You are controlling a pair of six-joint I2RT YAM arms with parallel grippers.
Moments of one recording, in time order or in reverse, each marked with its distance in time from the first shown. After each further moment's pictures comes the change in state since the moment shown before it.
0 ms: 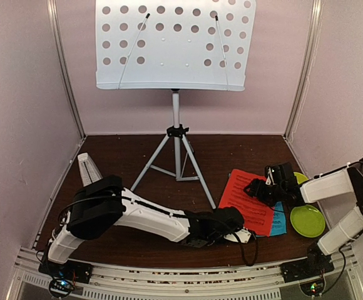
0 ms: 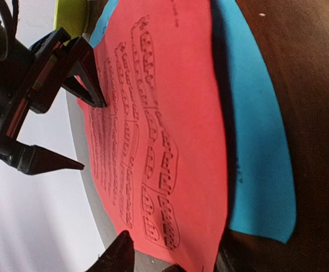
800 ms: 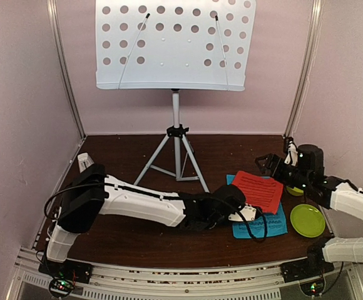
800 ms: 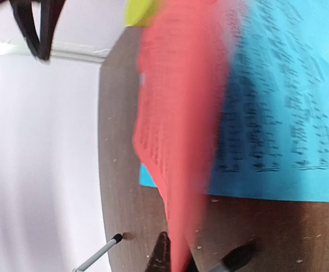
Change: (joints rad) left arm 0.041 -0.076 0.089 -0.069 -0.014 -0.121; right arm -0.002 -0.485 0.032 -0.148 0.048 -0.094
